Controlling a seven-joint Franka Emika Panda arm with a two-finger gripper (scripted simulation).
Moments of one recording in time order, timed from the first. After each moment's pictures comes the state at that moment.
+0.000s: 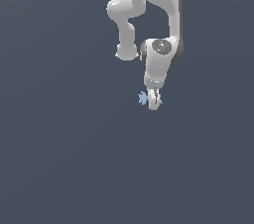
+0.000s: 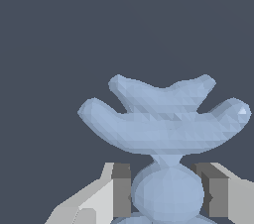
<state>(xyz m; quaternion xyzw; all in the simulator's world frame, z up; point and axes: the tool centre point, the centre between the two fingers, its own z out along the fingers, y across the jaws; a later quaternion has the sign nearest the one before) -0.101 0.117 0.091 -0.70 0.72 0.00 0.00</state>
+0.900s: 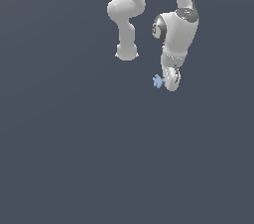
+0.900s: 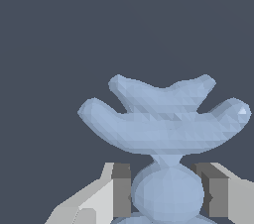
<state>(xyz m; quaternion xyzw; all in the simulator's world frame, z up) -0.138 0.183 0.173 -0.70 0.71 0.00 0.00</state>
